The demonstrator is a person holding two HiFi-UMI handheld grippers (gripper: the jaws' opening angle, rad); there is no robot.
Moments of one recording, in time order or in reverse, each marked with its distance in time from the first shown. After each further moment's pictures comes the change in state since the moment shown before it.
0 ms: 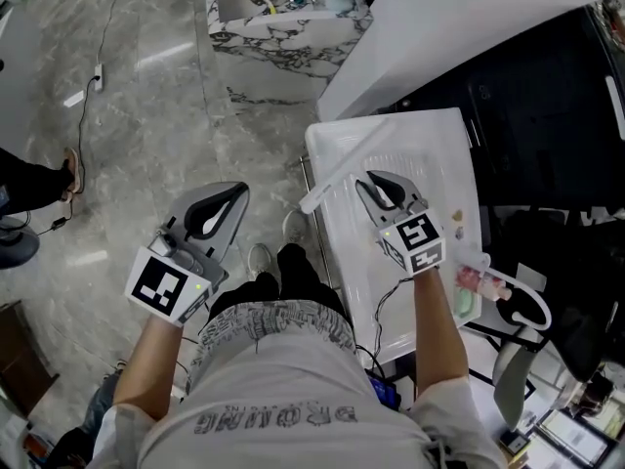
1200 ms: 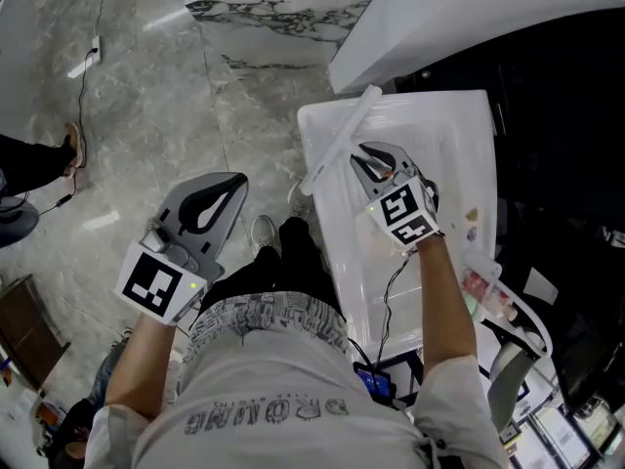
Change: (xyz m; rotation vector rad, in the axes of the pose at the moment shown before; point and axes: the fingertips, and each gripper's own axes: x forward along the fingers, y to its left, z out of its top) left arm 0.066 0.003 -0.044 -0.024 0.154 0.003; right arm 0.078 -0.040 -0.063 -0.209 0.147 0.105
